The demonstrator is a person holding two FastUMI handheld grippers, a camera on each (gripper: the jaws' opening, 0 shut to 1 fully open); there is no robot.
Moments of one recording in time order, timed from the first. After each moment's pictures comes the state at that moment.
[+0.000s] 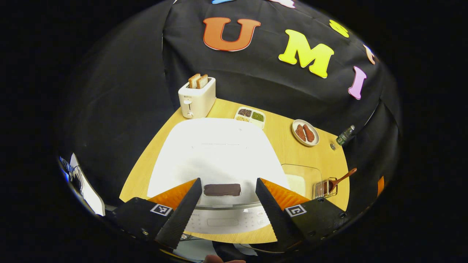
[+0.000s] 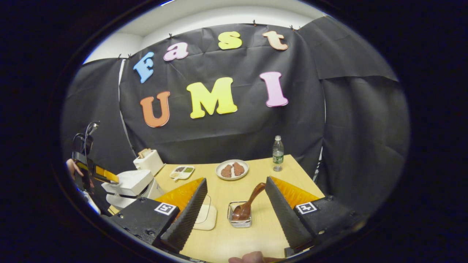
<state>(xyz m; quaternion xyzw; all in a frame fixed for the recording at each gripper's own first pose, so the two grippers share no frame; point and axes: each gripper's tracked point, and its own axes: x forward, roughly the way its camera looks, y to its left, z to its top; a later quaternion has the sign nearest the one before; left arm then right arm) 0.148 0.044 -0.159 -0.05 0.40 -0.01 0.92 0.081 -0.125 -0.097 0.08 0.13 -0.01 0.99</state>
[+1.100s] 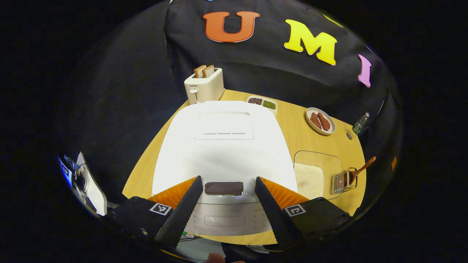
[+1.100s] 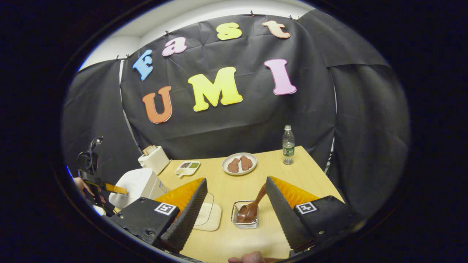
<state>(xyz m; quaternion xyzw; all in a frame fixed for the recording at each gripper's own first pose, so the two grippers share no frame) 0.153 0.051 -0.195 0.00 0.39 0.05 0.92 0.126 -0.127 -0.120 0.09 0.15 0.04 0.98</state>
